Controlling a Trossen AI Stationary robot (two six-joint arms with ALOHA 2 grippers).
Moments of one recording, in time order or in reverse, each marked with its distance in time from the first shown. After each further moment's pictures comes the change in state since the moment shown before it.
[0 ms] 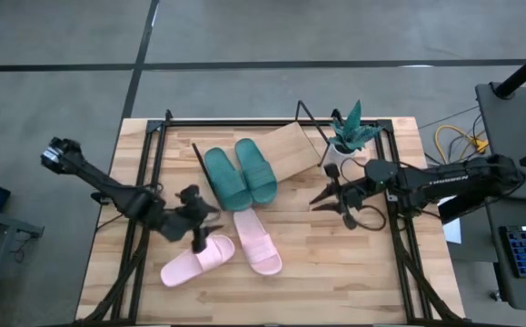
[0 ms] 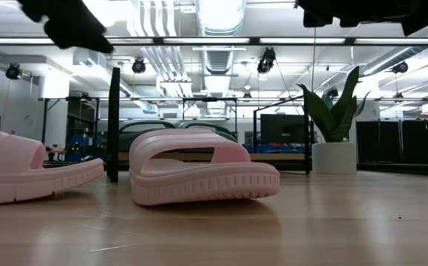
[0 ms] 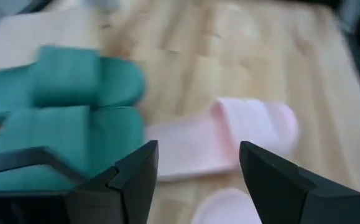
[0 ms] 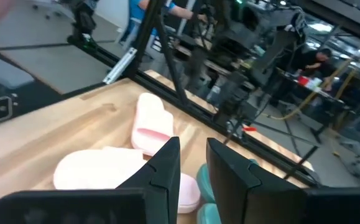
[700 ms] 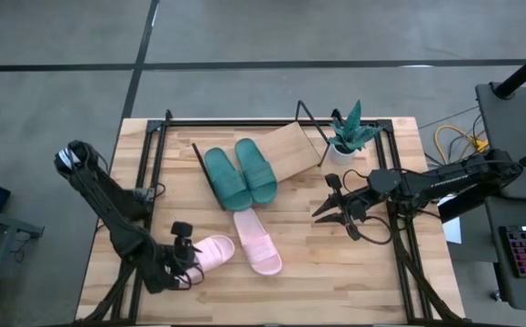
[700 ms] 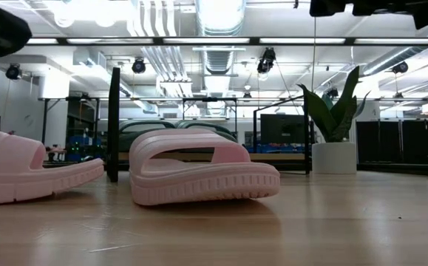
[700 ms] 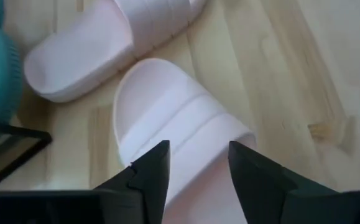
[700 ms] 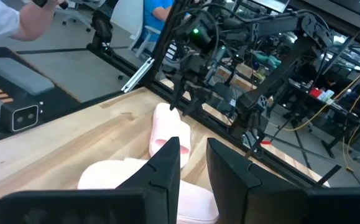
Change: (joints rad) left arm -0.380 0.240 0.002 -0.180 0.042 -0.066; right arm 0.126 0.000 -0.006 0.017 0.059 0.003
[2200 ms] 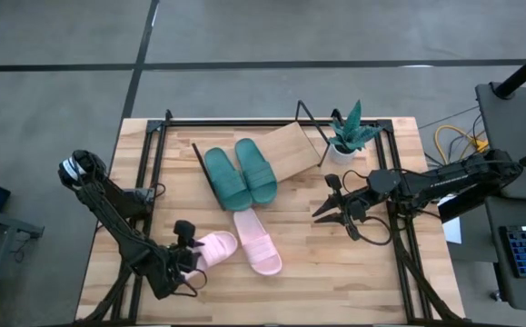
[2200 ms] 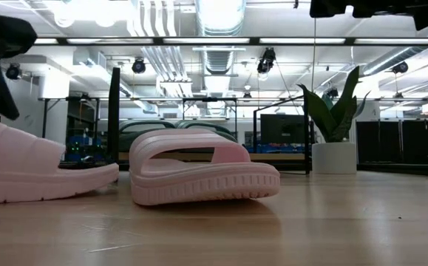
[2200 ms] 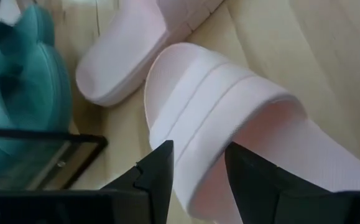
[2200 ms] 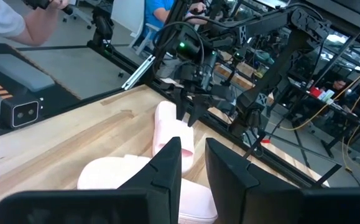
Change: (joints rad) left arm -0.016 0.131 -0.009 -0.044 -0.183 0.103; right arm 0.000 0.001 -0.005 -0.002 0.000 -0.011
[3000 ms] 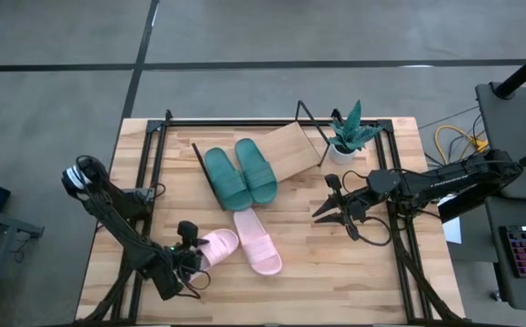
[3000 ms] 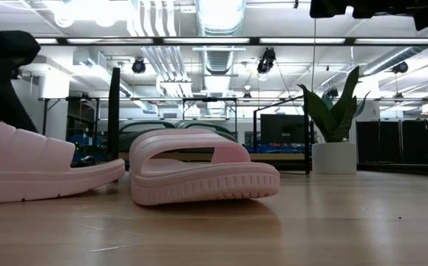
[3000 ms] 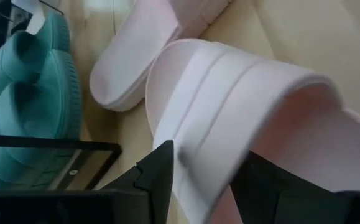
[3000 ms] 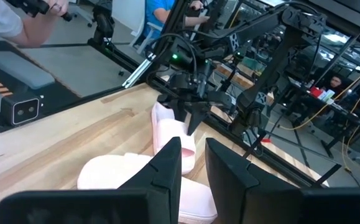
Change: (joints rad) left arm 0.002 0.104 -0.053 0.111 -0.119 0.030; right arm 0.000 0.000 0.000 -0.006 0.000 -0.008
